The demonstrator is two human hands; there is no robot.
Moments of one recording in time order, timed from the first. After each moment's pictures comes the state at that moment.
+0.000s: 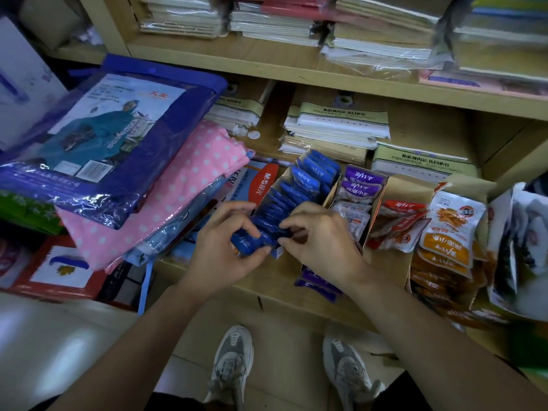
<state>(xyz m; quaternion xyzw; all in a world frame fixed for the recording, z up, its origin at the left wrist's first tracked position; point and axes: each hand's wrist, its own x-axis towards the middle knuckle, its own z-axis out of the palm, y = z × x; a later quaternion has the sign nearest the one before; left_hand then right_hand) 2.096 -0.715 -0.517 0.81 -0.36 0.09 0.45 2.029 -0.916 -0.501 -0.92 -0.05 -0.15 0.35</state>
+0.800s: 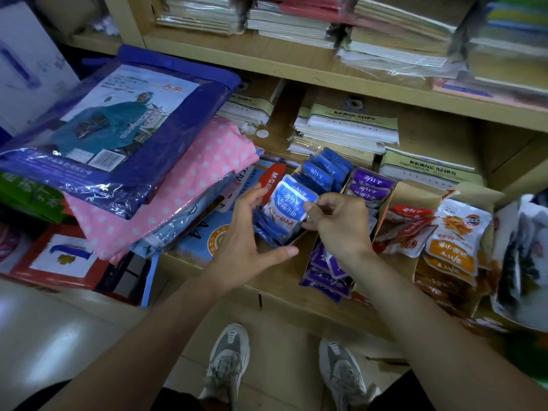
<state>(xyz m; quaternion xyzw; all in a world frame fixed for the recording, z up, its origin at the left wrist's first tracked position) 2.094 -0.732 -0.529 0.77 -0.30 -0.08 0.55 2.044 -0.916 -0.485 -0.81 0.20 -0.13 0.53</state>
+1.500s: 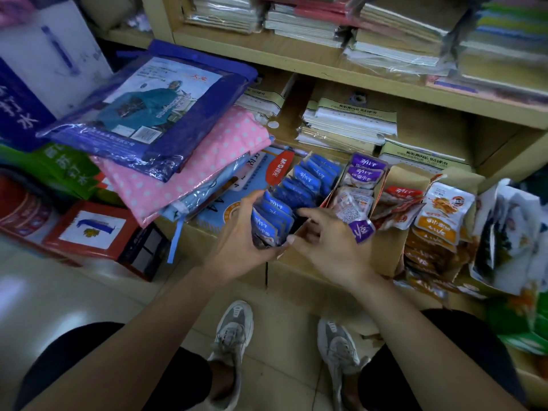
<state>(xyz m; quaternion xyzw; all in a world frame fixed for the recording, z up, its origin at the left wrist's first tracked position) 2.049 -0.697 -0.524 0.83 -0.27 -0.05 0.48 1.975 -0.882 -0.494 -0.89 0.08 -0.05 0.44</state>
